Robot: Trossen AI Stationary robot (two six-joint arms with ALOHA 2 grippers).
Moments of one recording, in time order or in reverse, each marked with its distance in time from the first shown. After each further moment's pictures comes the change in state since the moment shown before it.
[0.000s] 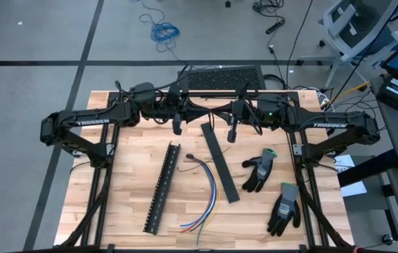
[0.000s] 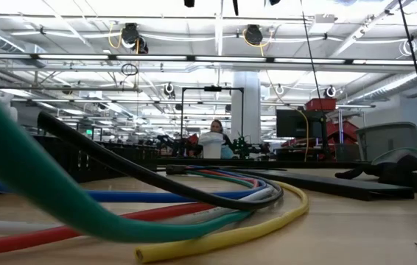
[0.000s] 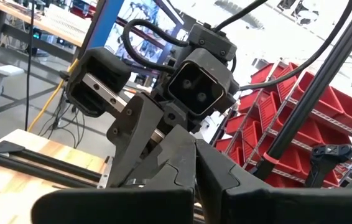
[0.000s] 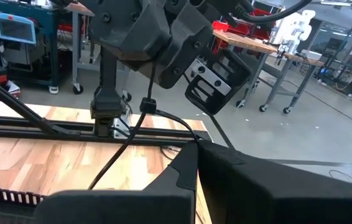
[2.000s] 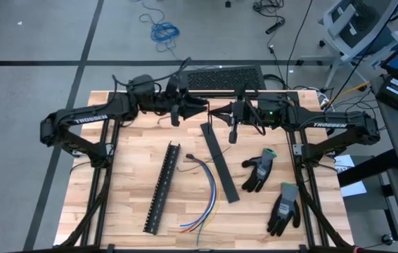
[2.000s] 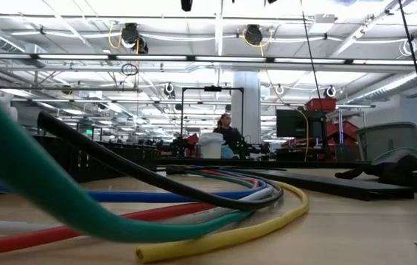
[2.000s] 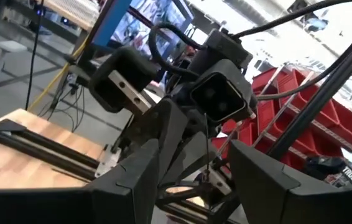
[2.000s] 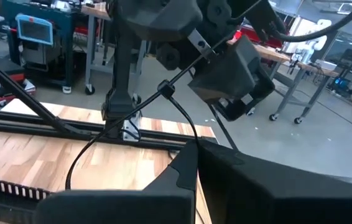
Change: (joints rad) left arm 0.068 -0.002 0.048 -0.093 0.062 -0.099; right arm -0.009 -0.003 -0.001 0.007 -0.069 -0.034
